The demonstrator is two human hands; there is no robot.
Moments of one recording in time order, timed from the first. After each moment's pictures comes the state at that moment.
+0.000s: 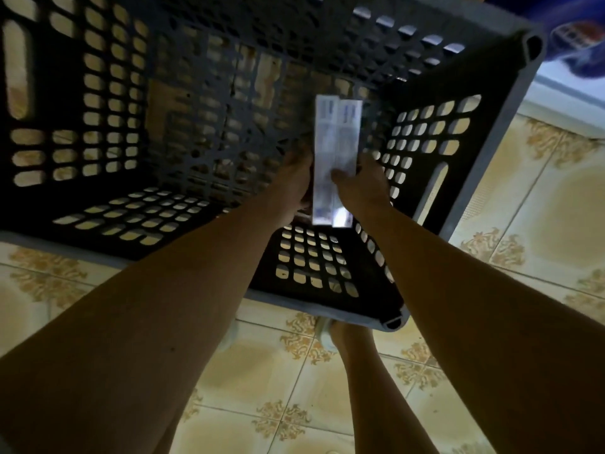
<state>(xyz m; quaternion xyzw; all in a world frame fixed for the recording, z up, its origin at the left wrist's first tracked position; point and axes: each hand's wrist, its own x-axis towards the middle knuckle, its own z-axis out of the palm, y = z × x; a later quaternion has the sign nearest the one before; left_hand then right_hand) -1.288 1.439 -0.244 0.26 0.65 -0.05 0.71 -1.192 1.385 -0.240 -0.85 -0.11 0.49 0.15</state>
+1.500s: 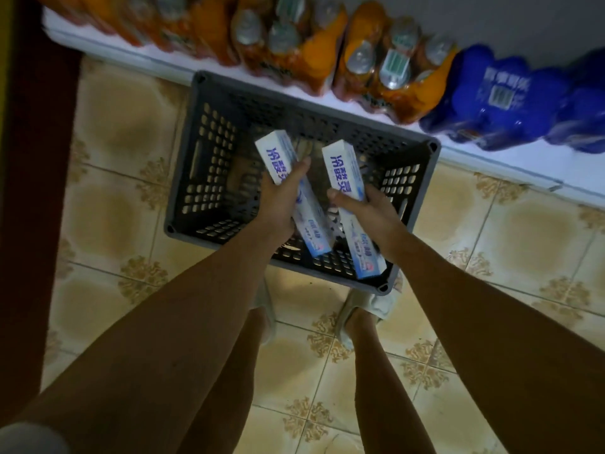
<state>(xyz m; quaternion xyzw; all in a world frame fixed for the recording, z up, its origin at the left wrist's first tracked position) -1.336 1.491 -0.057 0.21 0.65 0.16 0.71 -1.202 1.408 -0.017 -0.73 -0.12 0.61 0.29</state>
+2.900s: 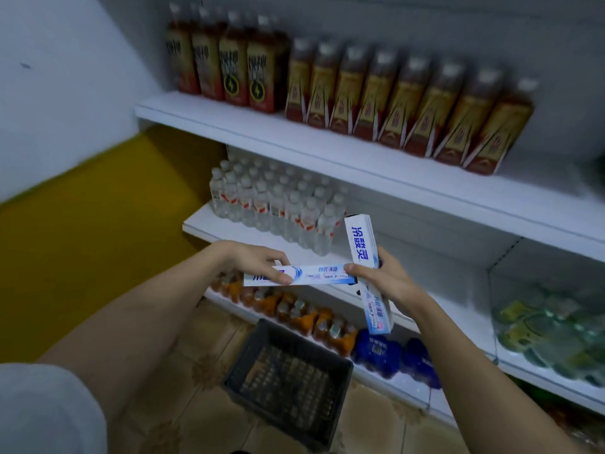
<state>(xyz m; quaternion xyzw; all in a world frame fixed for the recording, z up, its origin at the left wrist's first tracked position) -1.394 1.538 0.638 0.79 0.39 -0.21 0.42 -1.145 1.387 0.629 -0.67 -0.44 0.45 0.39</state>
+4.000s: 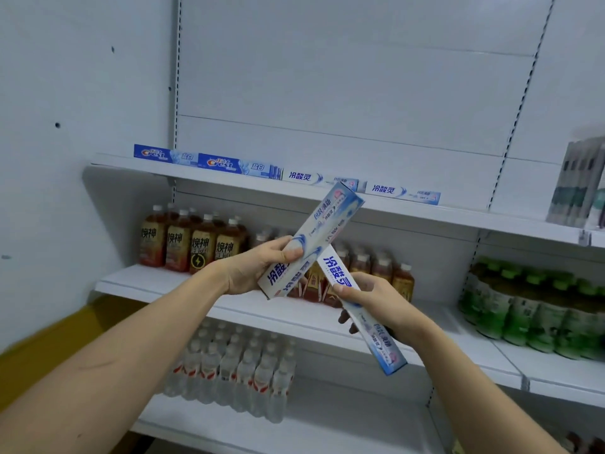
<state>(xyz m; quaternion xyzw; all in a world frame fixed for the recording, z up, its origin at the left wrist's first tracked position) -1.401 1.555 0.920 0.76 0.08 0.17 0.62 -1.214 1.375 0.905 -0.66 -0.53 0.26 0.47</state>
